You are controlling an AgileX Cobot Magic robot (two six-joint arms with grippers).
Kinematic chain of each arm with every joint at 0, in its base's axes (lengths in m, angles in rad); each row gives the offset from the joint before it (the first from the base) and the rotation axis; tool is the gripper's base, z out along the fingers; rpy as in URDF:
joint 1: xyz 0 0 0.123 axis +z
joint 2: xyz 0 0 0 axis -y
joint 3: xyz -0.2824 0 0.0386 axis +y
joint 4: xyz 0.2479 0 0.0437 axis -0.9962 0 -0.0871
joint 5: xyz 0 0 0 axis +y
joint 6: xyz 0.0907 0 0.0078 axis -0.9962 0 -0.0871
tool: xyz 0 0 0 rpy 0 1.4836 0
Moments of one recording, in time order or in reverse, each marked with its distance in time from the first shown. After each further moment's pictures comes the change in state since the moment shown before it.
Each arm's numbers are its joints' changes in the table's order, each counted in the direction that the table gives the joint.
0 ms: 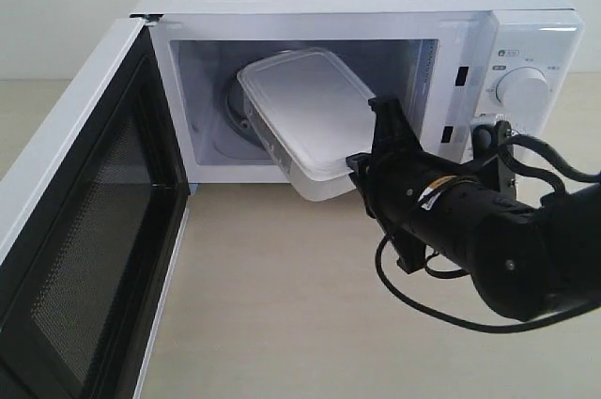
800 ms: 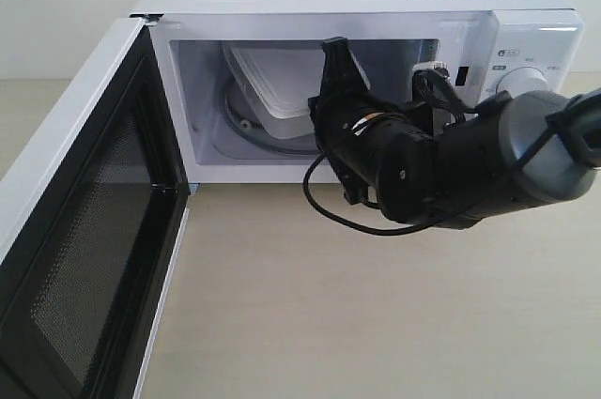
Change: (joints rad) left arm 0.000 0.000 0.000 0.000 0.000 0.000; right arm 0.000 -0.166 -0.323 -0.175 0.037 0.170
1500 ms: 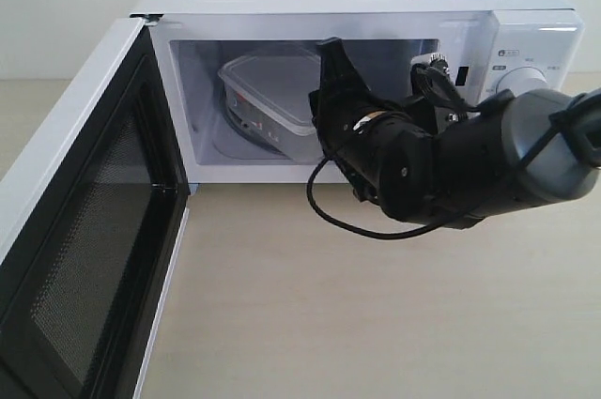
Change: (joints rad) left arm 0.000 0.000 0.000 0.000 0.000 0.000; right arm 0.000 0.012 0.004 -0.015 -0.007 0.110
